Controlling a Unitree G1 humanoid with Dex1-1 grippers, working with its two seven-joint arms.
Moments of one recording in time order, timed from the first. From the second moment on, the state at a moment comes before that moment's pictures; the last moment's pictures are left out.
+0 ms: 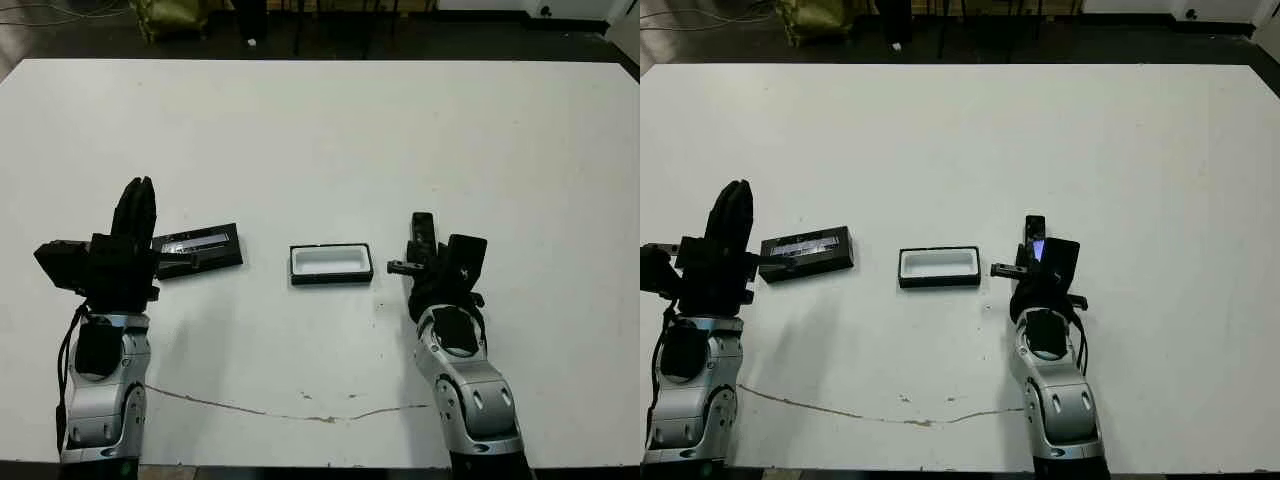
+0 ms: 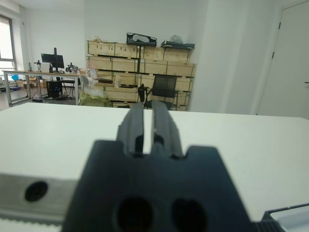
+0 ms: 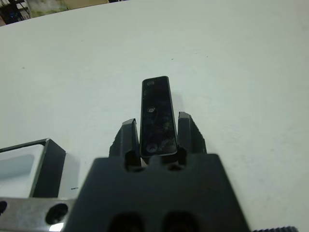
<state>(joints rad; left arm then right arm) -0.02 0.17 0.16 -0.14 -0.23 -0.23 -0.15 -0.09 0.06 0.11 -0.22 0.03 0.49 -0.29</state>
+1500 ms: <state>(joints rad) 0.00 0.16 0.15 -0.13 -0.22 -0.24 -0.16 -0.72 -0.61 0.09 0.34 0.29 0.29 1.10</state>
